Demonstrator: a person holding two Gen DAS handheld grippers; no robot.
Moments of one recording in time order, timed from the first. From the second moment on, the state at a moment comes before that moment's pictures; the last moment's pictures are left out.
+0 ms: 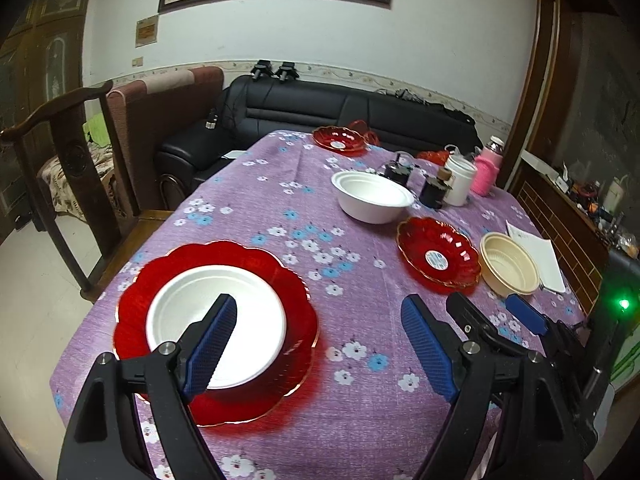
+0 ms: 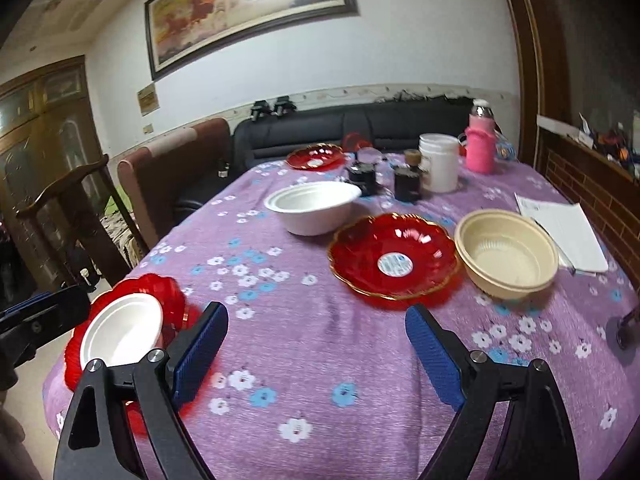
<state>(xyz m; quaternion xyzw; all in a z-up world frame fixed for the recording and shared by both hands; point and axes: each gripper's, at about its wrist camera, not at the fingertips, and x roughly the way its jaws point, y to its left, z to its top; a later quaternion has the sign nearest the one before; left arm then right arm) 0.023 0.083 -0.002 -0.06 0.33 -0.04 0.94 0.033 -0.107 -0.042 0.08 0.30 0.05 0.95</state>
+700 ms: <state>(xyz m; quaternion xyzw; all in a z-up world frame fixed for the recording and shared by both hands) 0.056 0.054 -0.031 -0.06 0.38 -0.06 0.92 0.073 -0.165 -0.087 0.15 0.37 0.00 0.92</state>
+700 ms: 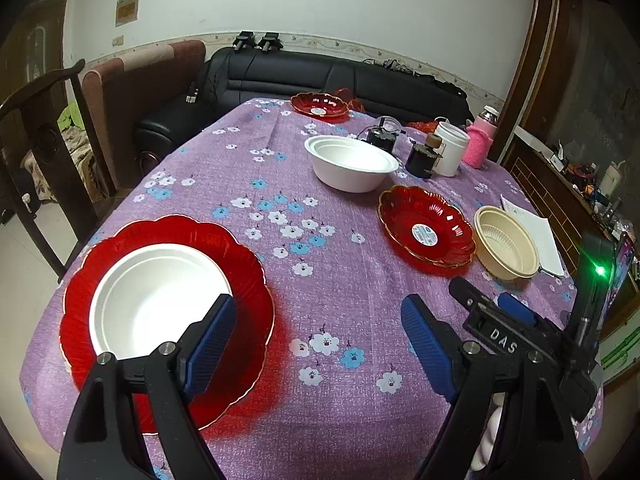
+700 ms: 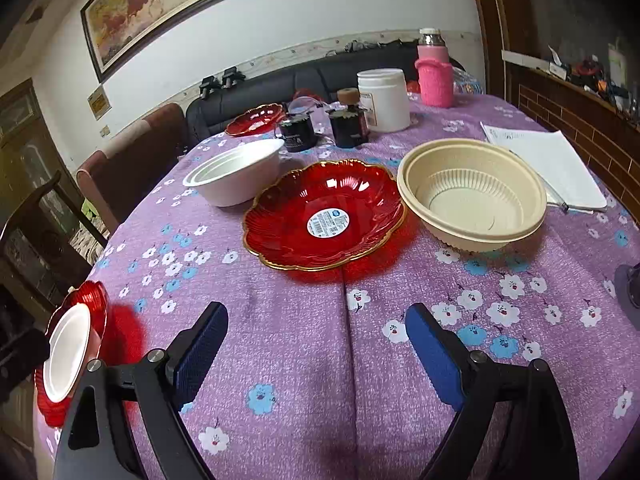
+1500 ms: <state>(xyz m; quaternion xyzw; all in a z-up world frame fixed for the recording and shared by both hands) 0.136 0.012 -0.047 -0.10 0.43 -0.07 0.89 0.119 -0.212 -0.116 0.25 0.39 -0.01 0.89</state>
